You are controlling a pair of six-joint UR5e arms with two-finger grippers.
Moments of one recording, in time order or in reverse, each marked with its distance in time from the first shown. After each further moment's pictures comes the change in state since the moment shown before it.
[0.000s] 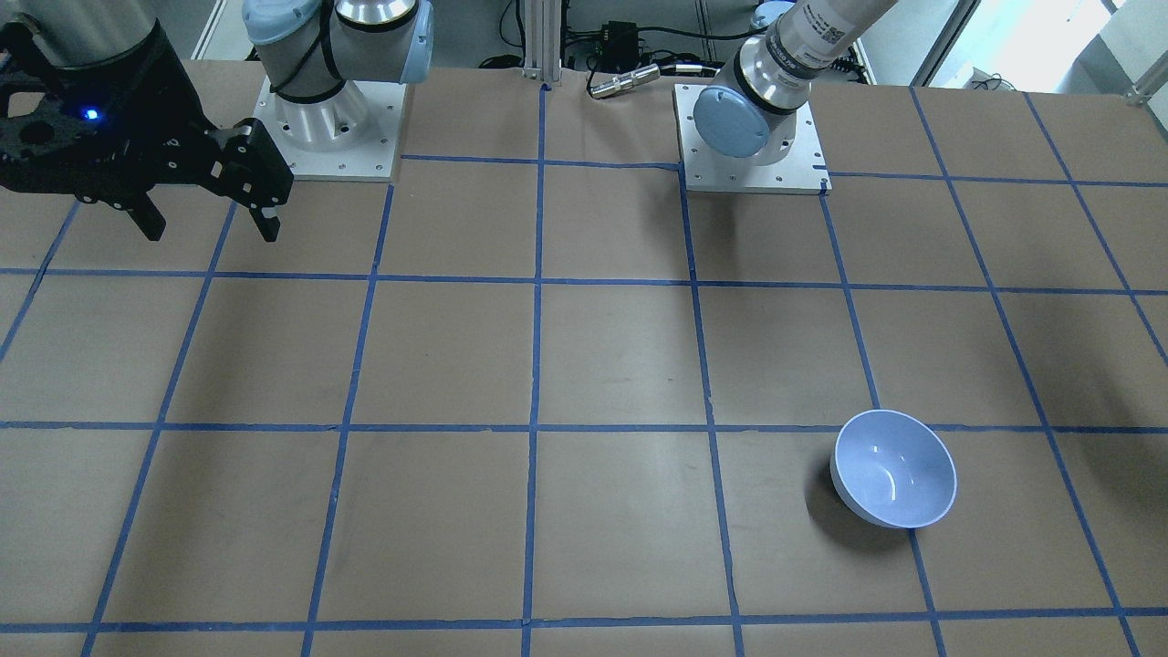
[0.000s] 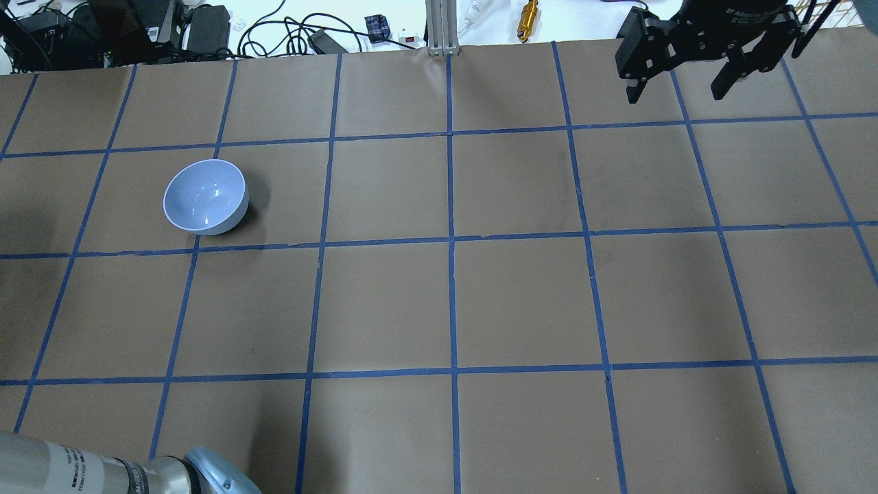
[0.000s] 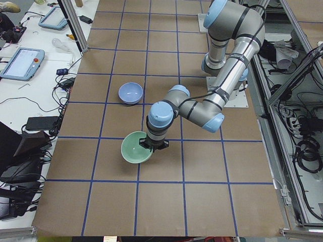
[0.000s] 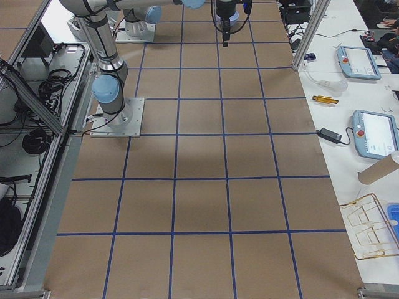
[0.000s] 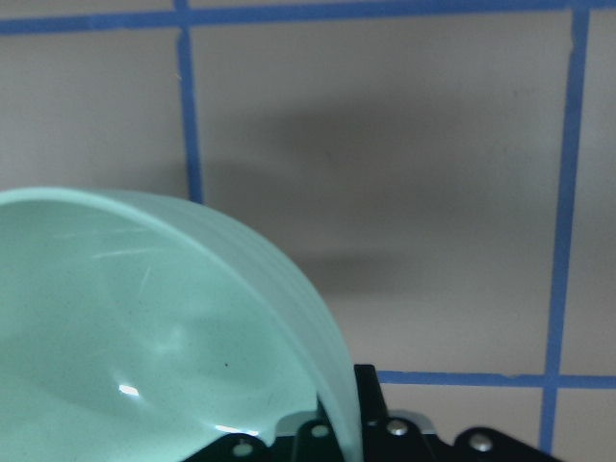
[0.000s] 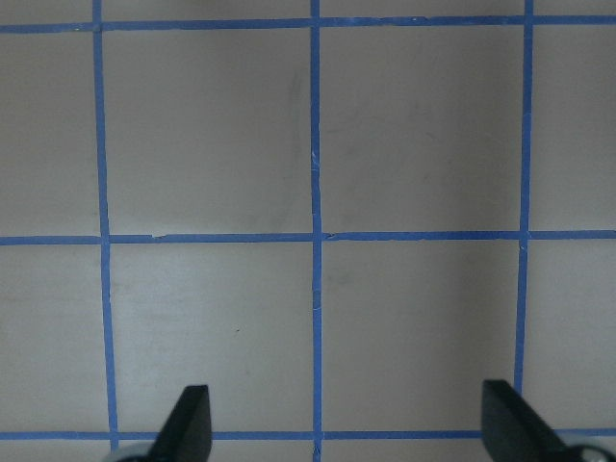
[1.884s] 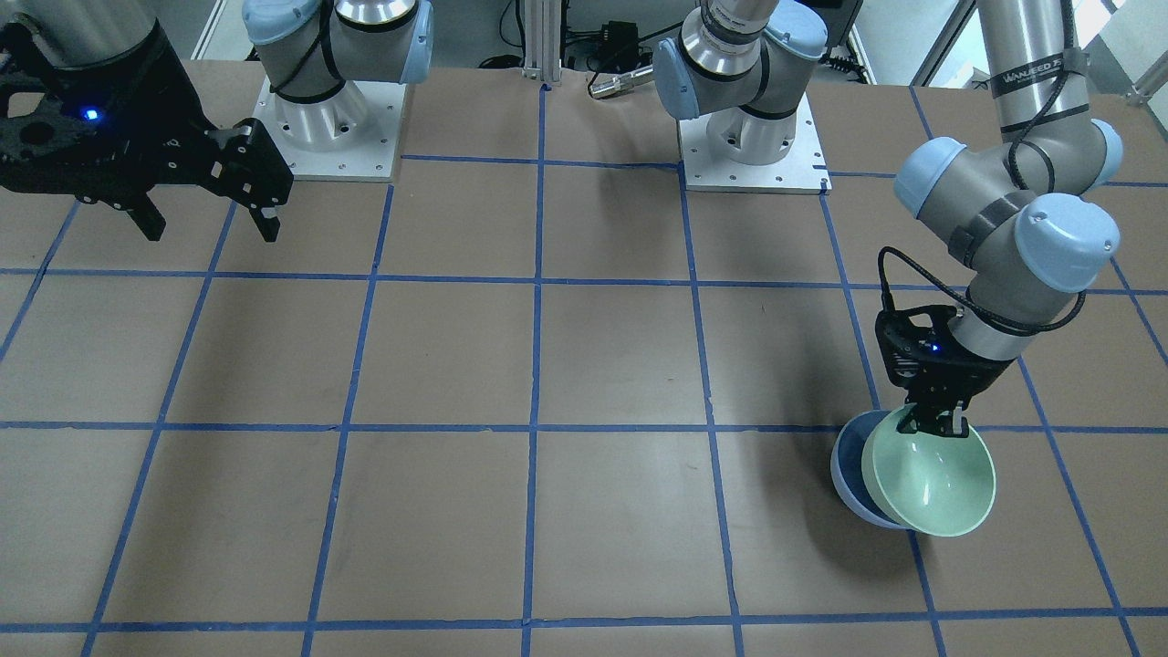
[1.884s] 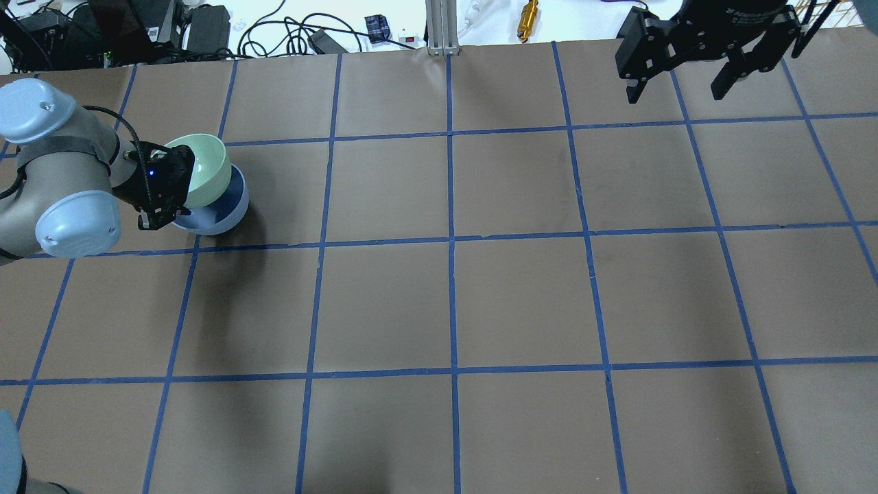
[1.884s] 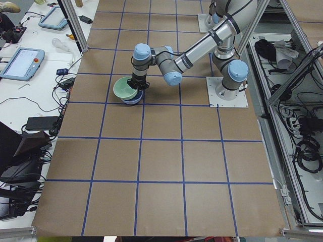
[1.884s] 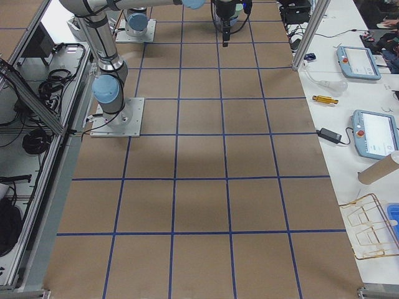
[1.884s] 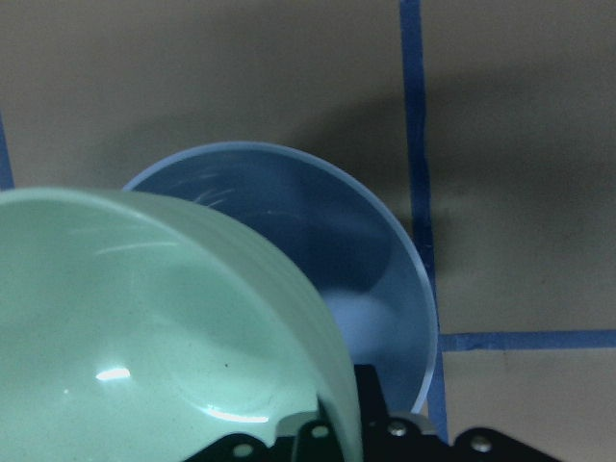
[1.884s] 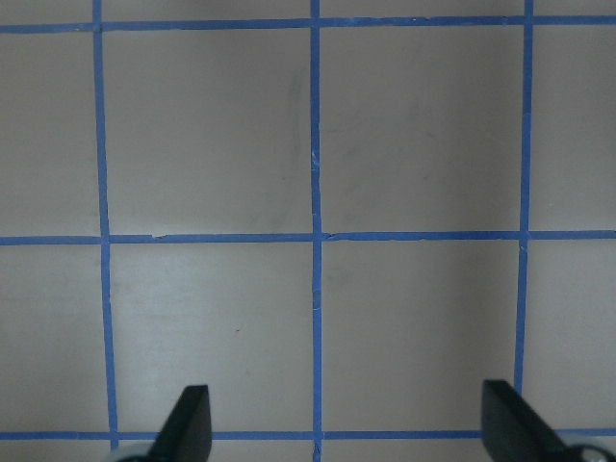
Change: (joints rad) left arm -0.548 0.077 -0.431 0.381 0.016 -0.525; right arm 0.000 0.001 0.000 0.000 0.000 0.000
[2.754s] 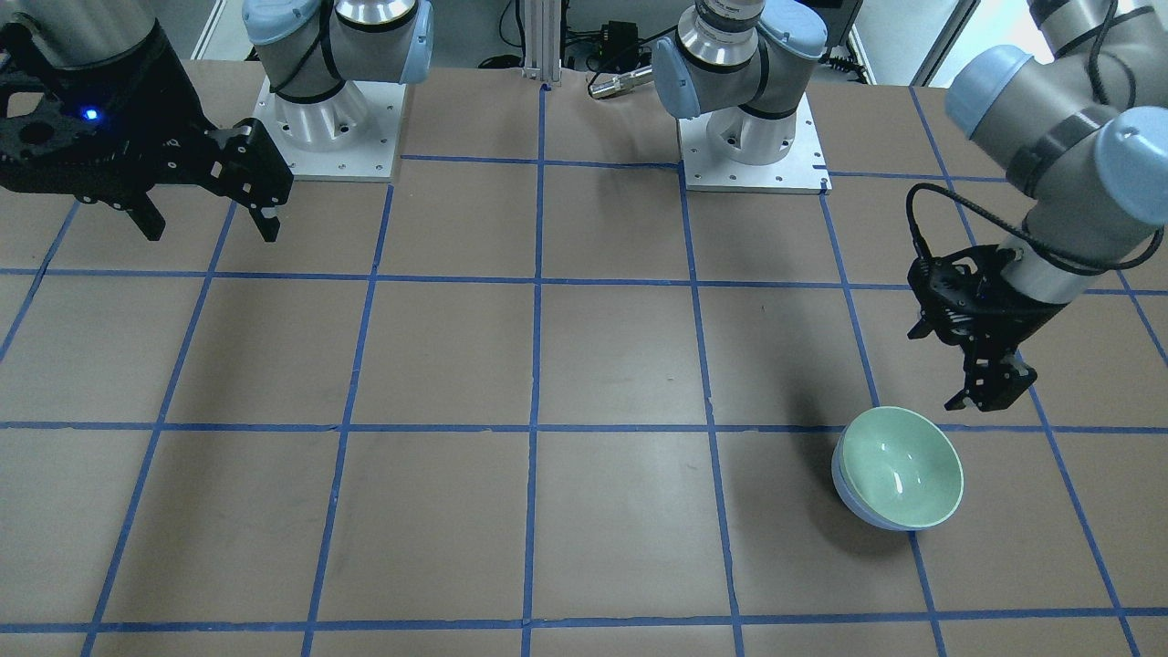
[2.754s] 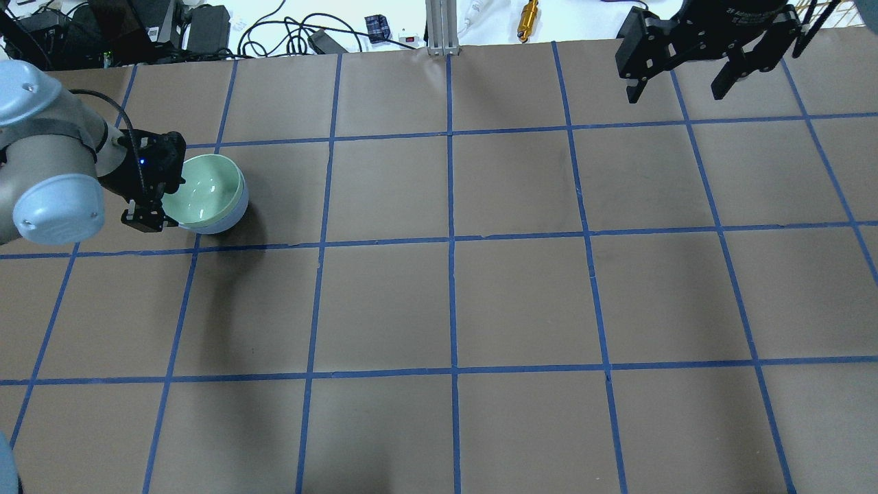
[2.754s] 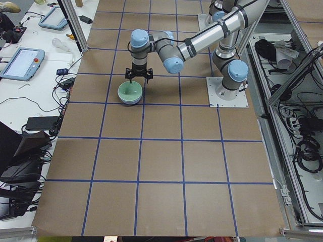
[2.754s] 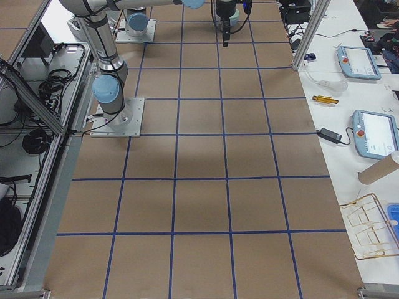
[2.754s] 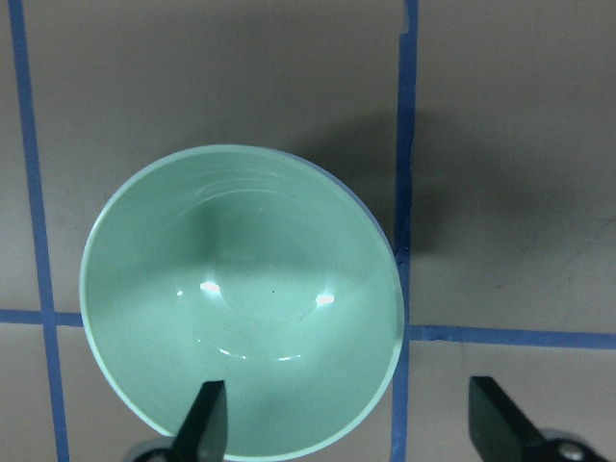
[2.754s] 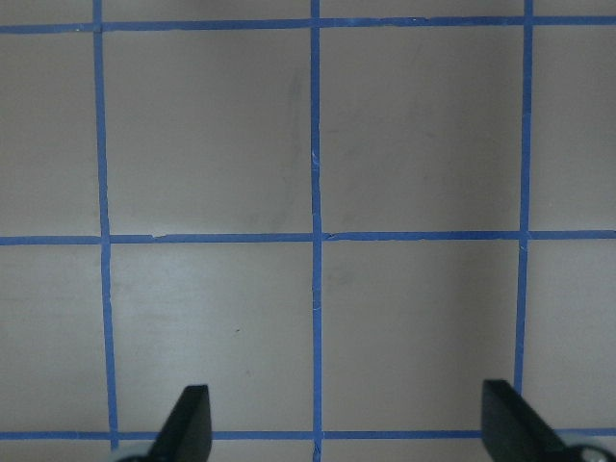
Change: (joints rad) left arm -0.017 0.152 0.181 -0.444 -0.002 -0.272; right arm 0.000 -0.001 0.000 0.000 0.000 0.000
